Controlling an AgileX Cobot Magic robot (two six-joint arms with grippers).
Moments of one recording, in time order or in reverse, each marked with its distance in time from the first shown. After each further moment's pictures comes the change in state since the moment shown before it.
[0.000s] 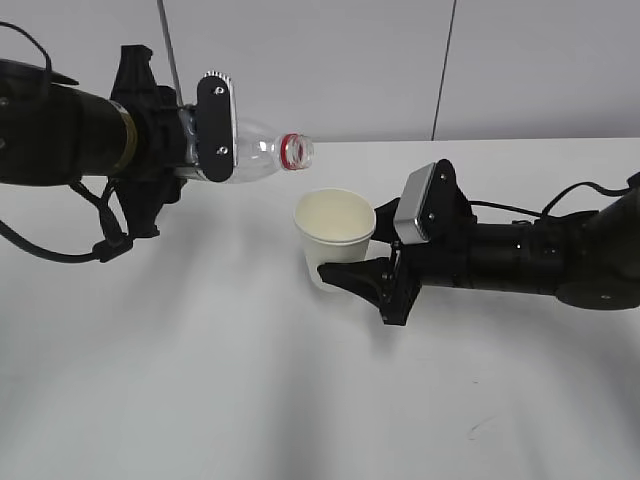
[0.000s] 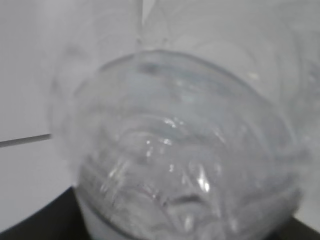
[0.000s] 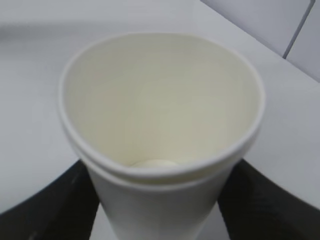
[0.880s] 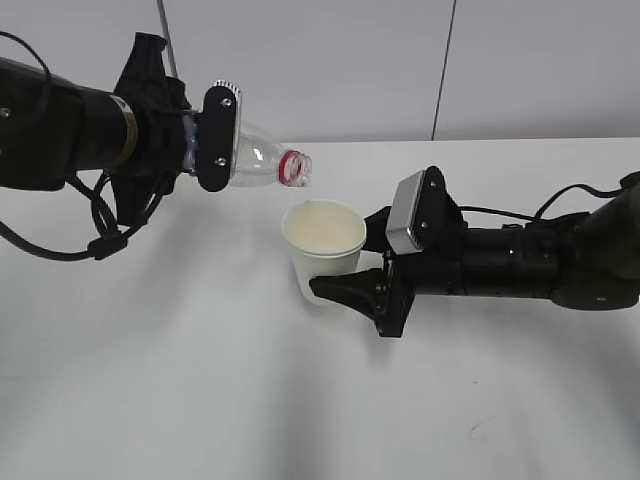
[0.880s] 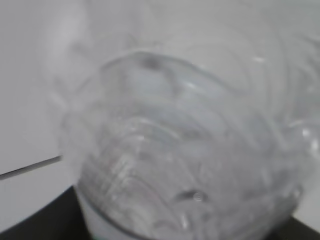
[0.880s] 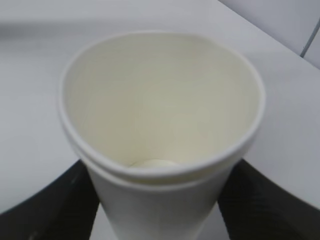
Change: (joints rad) left arm 0.000 0.000 0.000 0.182 0.009 0.004; right arm 0.017 0.000 -0.002 -0.046 -0.001 0.029
